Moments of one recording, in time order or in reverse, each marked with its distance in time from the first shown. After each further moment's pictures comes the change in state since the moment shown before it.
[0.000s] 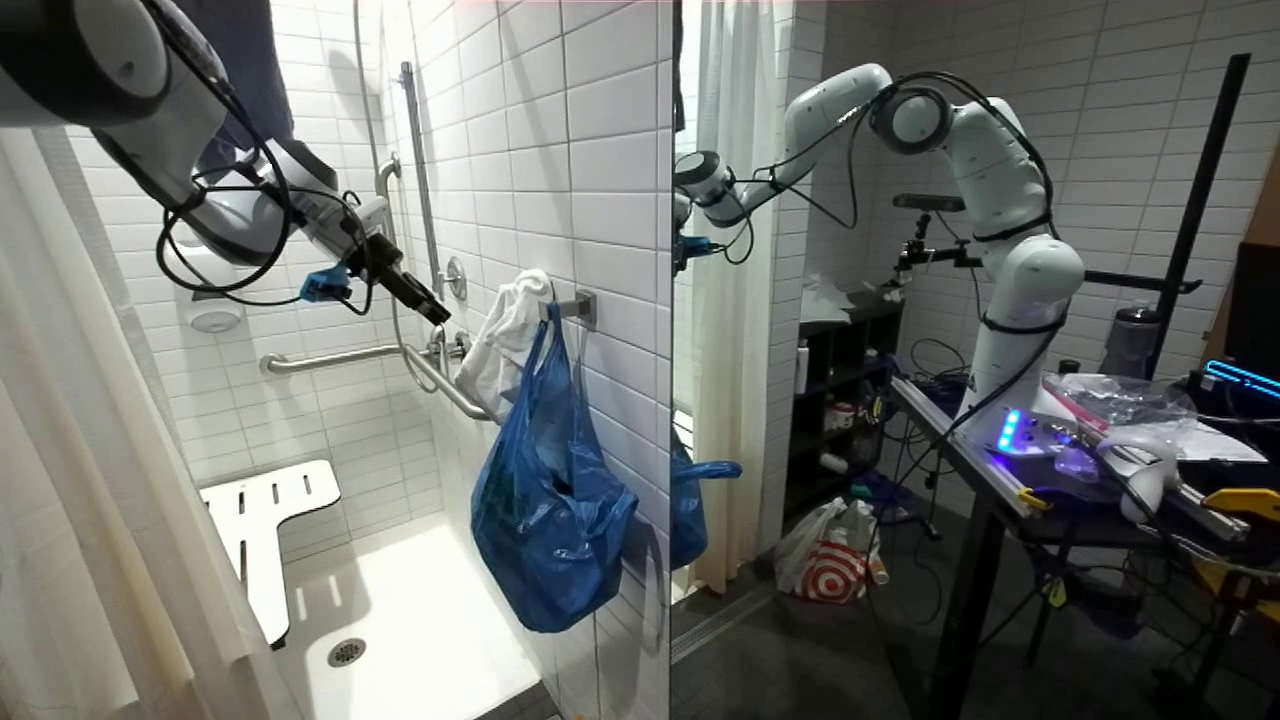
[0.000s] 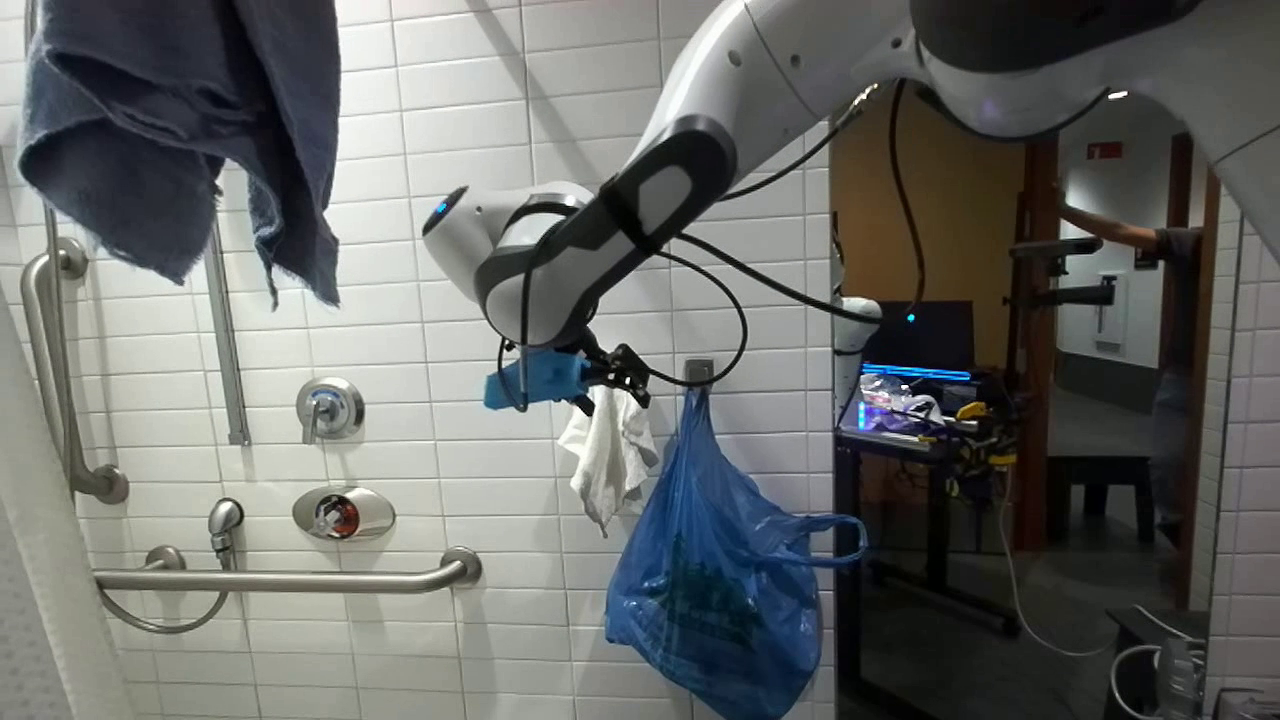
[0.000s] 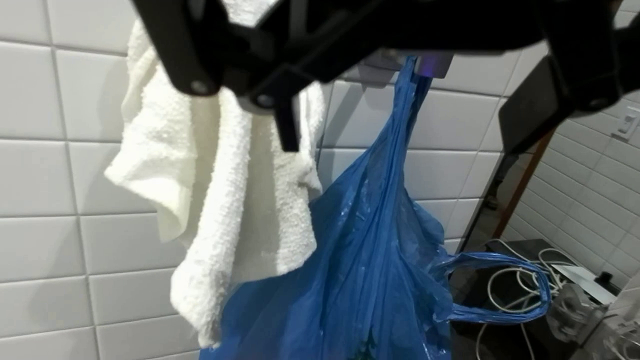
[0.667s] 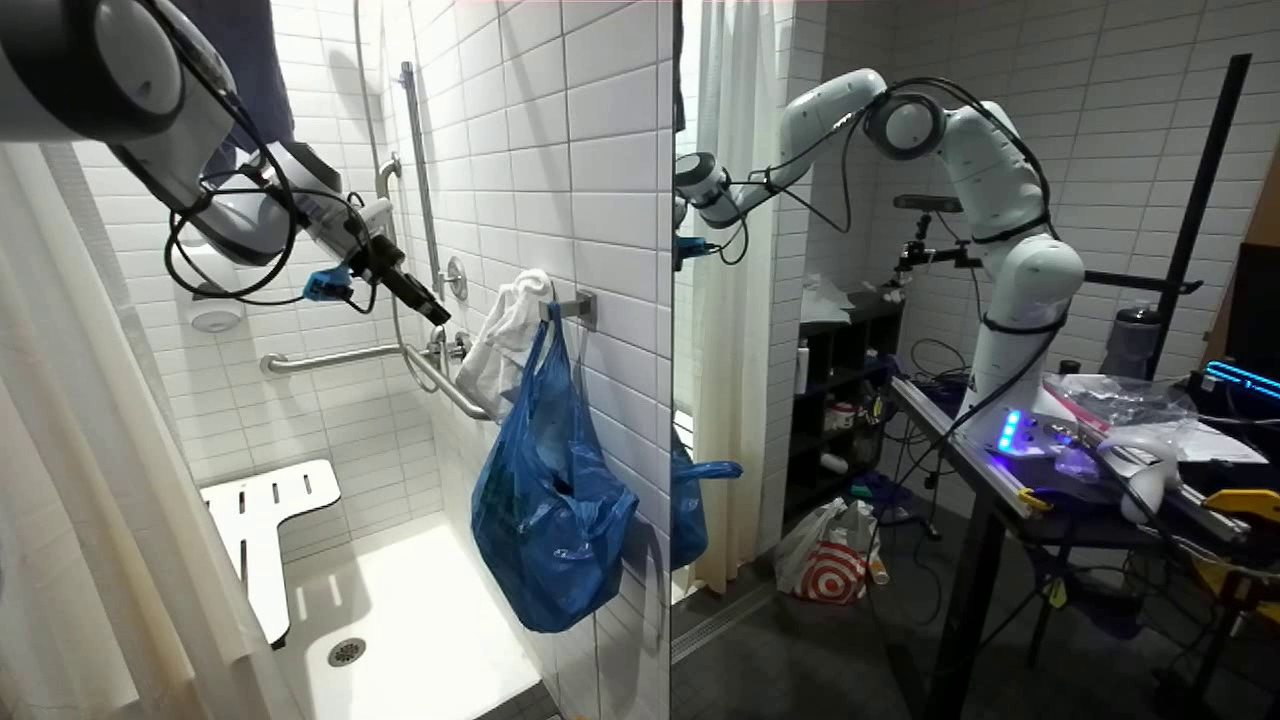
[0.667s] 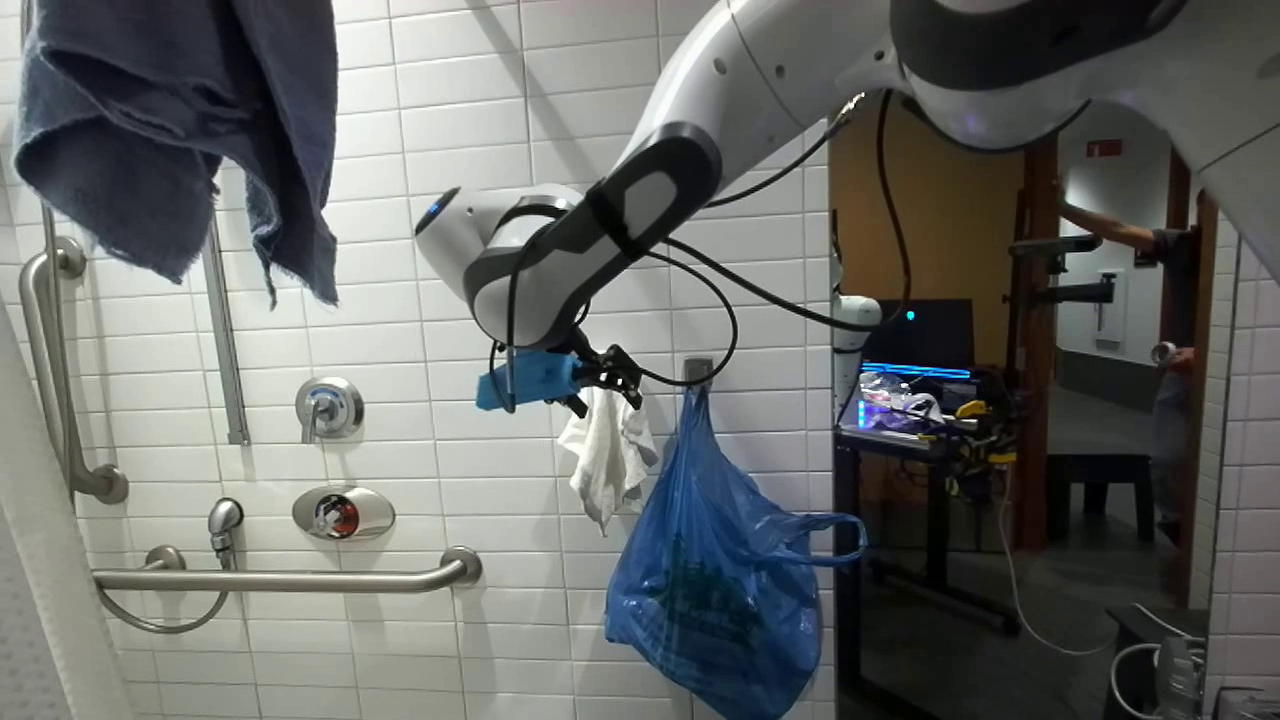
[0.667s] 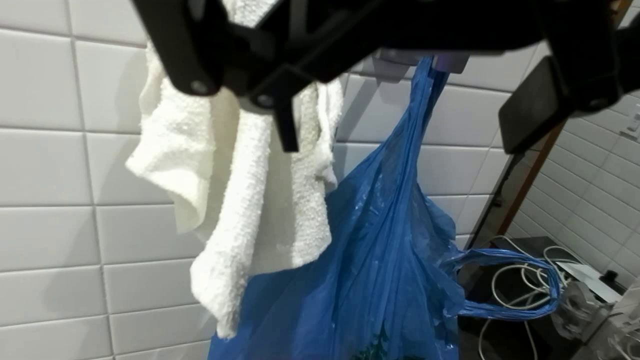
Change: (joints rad) arm 0.004 0.036 -0.001 0.050 0.013 -0.008 -0.025
